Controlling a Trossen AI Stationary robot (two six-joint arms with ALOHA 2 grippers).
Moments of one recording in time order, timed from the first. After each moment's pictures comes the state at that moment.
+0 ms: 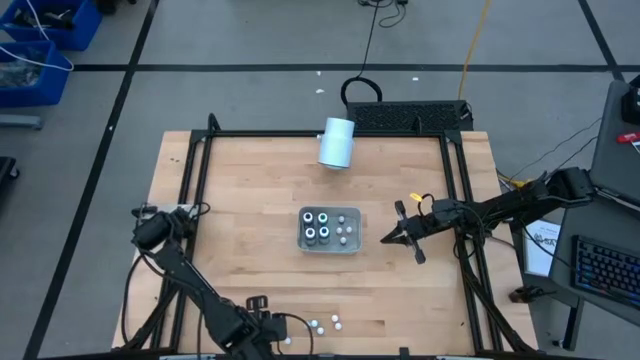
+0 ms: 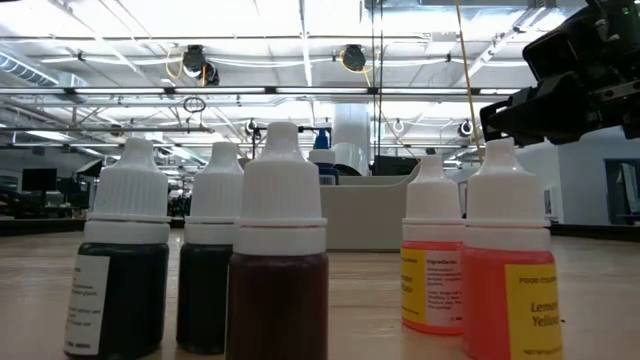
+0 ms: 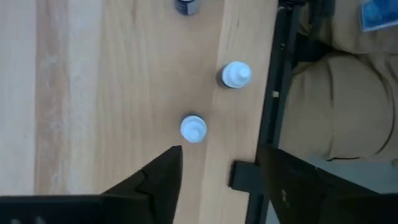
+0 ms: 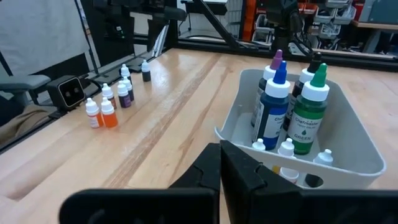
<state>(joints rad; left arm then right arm) -0.82 2.01 1.61 -0.91 -0.09 -0.94 0.09 1.00 0.04 0.77 -0.21 -0.05</state>
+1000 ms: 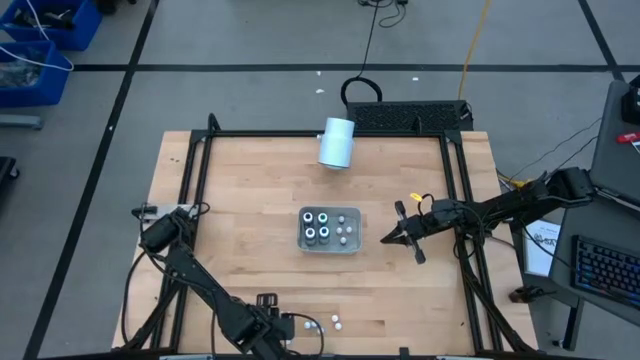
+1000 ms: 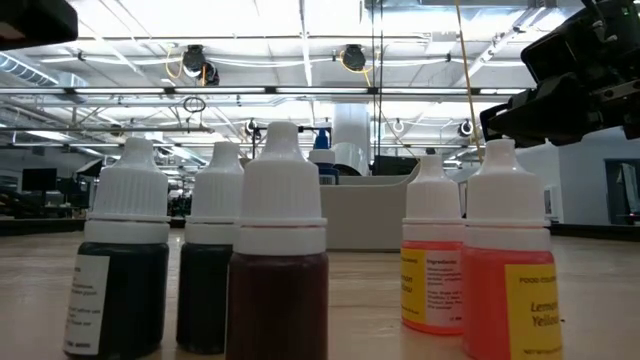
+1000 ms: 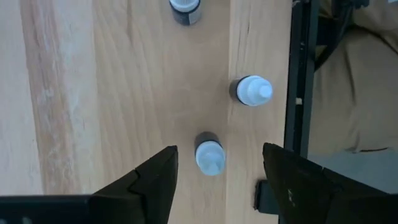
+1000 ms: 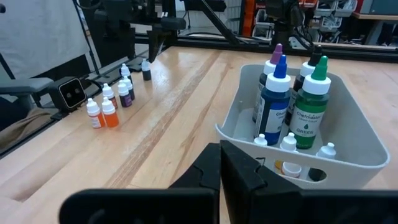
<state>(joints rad) -0.78 2.06 1.61 -0.89 -0.07 -0.79 0.09 1.00 0.04 0.76 -0.21 -0.03</state>
